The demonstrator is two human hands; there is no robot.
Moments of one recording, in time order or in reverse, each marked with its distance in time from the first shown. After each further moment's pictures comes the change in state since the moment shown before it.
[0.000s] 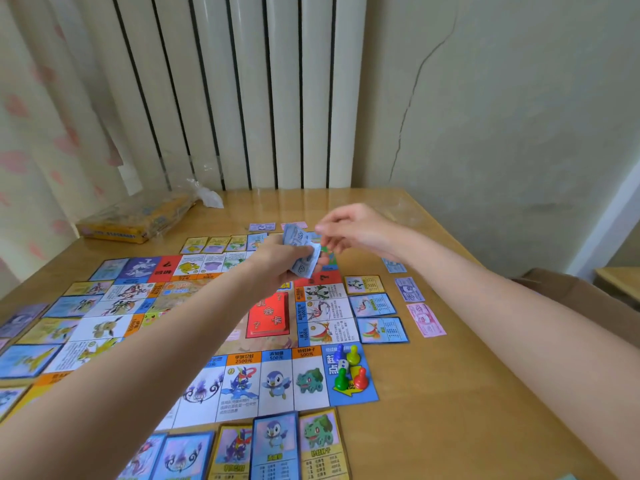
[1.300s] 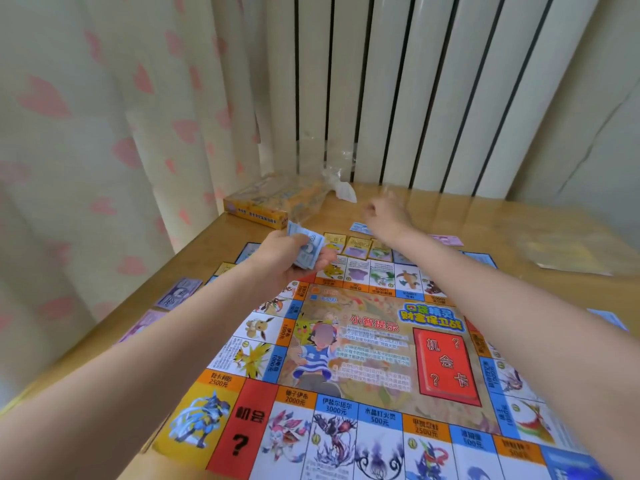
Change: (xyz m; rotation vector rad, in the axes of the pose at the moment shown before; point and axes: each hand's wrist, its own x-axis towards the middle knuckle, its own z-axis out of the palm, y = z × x) left_hand 0.014 -0.003 -0.203 -0.246 0.269 -0.025; right_hand 0.206 -0.012 0.159 -0.716 0.222 -0.046
